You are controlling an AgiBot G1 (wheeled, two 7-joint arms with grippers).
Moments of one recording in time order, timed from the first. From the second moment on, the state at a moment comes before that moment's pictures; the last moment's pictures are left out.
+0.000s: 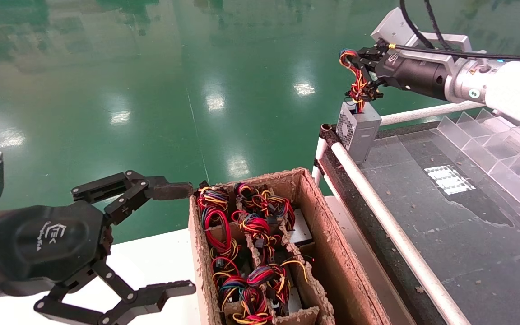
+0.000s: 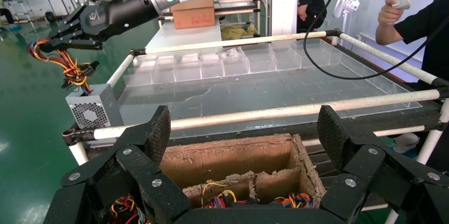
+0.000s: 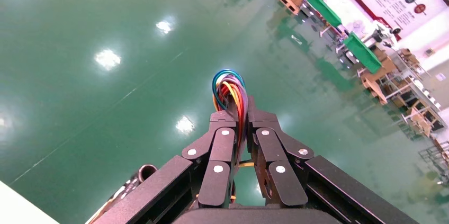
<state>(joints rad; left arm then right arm) -1.09 0.59 0.34 -1.27 0.69 1.47 -0.16 1.89 -1.20 -0.48 0.01 -1.31 -0.85 -0.56</state>
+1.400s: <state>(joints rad) -1.09 0.59 0.34 -1.27 0.69 1.47 -0.16 1.85 -1.06 -0.34 0.03 -1.09 -1.15 -0.21</state>
